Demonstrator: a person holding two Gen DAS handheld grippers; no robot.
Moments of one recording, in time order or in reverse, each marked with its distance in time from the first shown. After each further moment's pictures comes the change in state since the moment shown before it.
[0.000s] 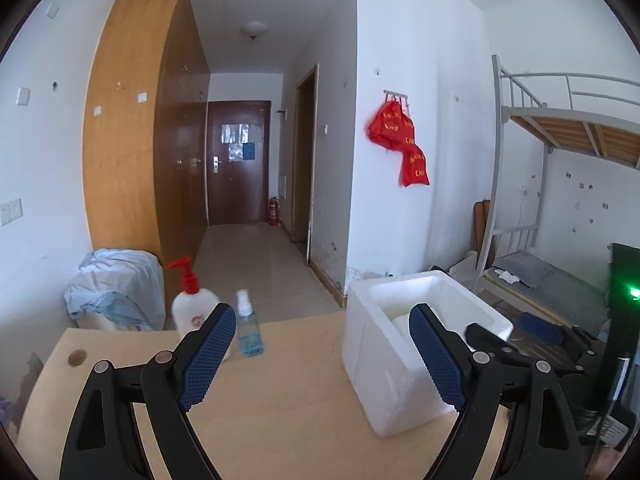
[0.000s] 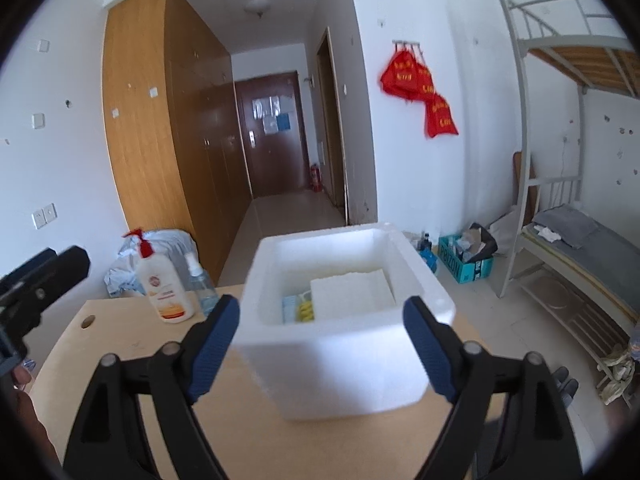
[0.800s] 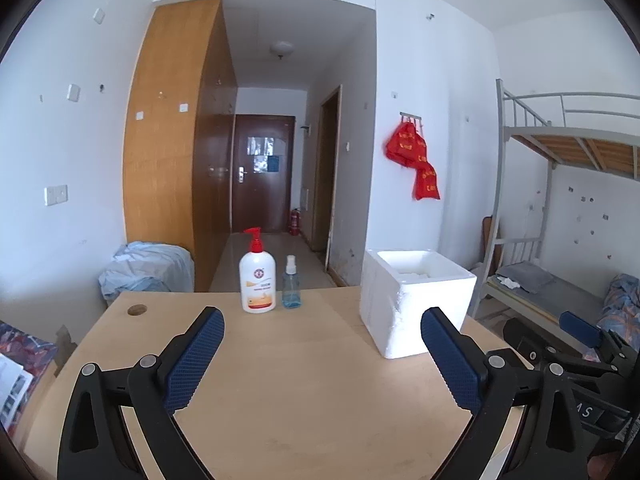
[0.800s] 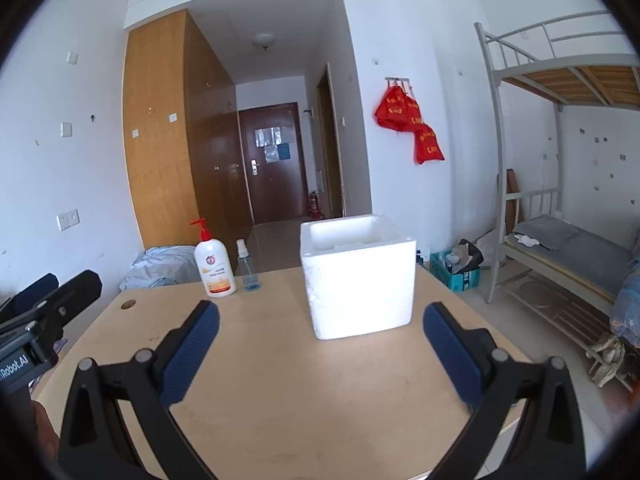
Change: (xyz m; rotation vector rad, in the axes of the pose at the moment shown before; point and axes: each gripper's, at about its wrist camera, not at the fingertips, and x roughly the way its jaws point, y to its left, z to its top) left arm -0.176 0.017 -0.074 -0.036 -0.068 0.071; right arm -0.139 0.043 -0.070 -0.007 -0.112 -0.017
